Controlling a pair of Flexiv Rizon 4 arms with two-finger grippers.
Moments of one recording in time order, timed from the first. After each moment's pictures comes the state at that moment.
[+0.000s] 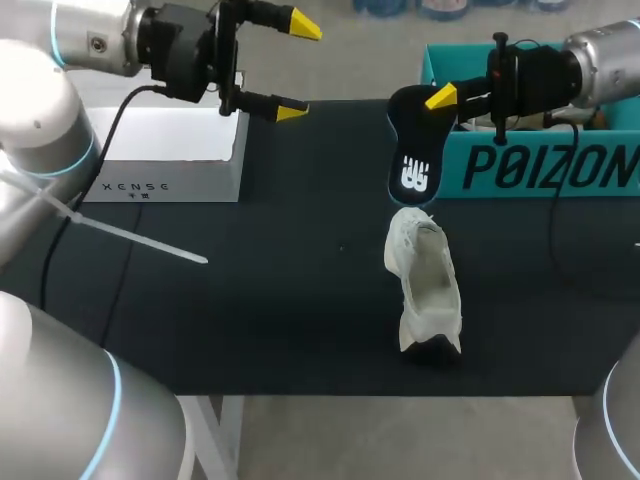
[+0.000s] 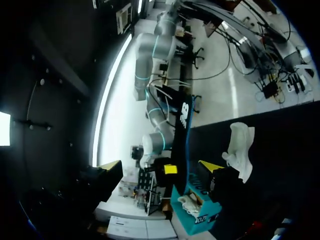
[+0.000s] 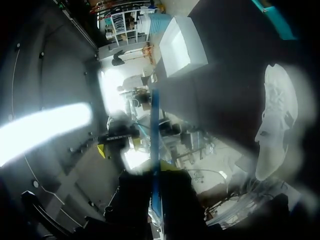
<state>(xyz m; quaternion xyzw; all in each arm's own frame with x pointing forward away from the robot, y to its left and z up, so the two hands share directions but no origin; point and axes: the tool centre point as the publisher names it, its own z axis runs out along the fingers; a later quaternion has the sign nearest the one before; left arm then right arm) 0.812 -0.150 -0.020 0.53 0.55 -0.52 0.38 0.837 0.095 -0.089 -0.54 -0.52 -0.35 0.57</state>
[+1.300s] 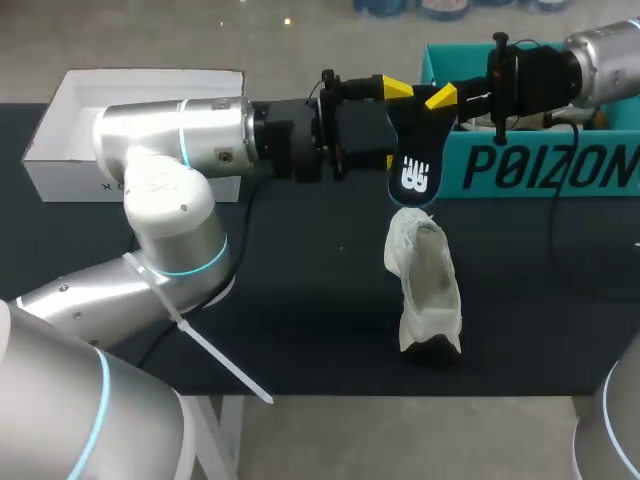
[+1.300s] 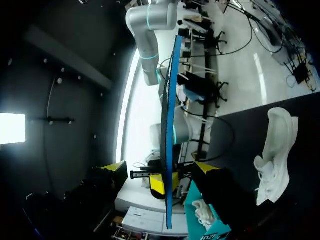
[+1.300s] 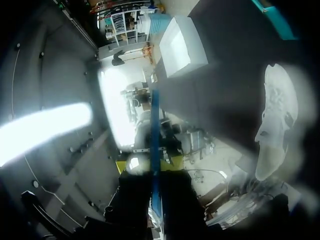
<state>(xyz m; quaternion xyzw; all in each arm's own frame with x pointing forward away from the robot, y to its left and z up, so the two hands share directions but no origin) 0.816 -0.277 -0.086 0.44 0.51 -0.57 0.48 0.837 0.095 -0.089 -0.54 -0.52 -0.35 0.57</state>
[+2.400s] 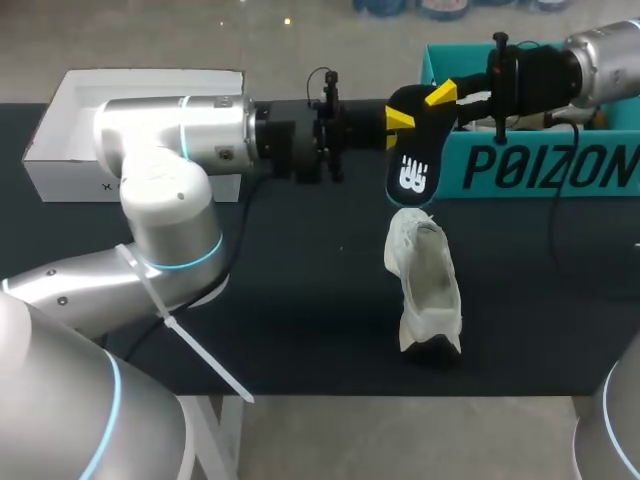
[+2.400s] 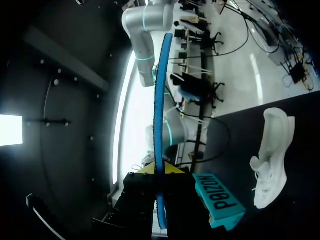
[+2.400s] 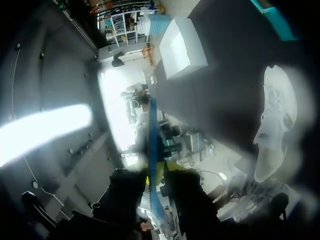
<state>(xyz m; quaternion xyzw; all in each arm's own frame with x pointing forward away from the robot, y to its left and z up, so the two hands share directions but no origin) 0.812 -0.276 -0.092 0.45 0.51 -0.56 0.47 0.845 0.090 -0.092 -0.55 -0.51 -0.35 0.56</state>
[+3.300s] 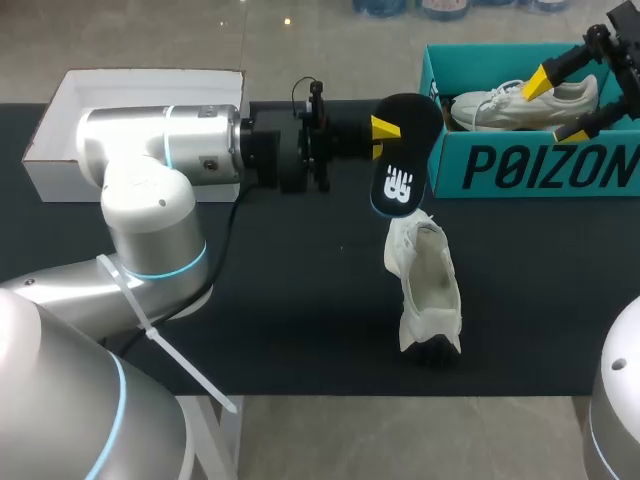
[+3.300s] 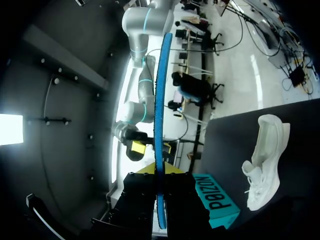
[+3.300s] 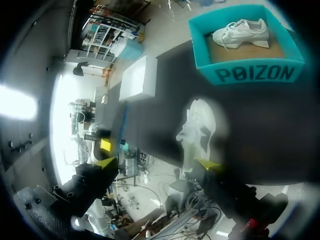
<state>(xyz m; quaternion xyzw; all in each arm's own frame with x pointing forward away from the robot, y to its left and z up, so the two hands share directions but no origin) 0.799 -0.259 -0.097 0.45 0.52 -0.56 0.47 0.799 -0.033 -0.081 -0.64 -0.65 -0.30 0.27</state>
